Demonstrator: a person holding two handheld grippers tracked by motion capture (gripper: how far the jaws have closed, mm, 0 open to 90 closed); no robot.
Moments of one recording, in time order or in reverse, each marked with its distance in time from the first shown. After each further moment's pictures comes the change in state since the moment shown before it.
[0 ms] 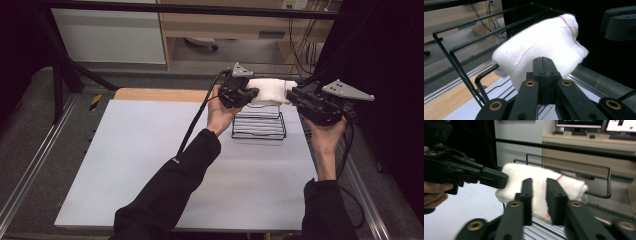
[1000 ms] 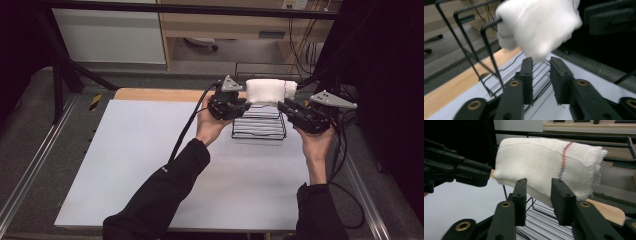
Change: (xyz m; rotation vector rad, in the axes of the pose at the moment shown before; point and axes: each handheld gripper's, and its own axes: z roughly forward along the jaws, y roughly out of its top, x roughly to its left) left arm 0.005 -0.039 -0.022 0.041 -0.004 0.045; right arm 0.005 -0.032 0.015 0.062 0.010 0.056
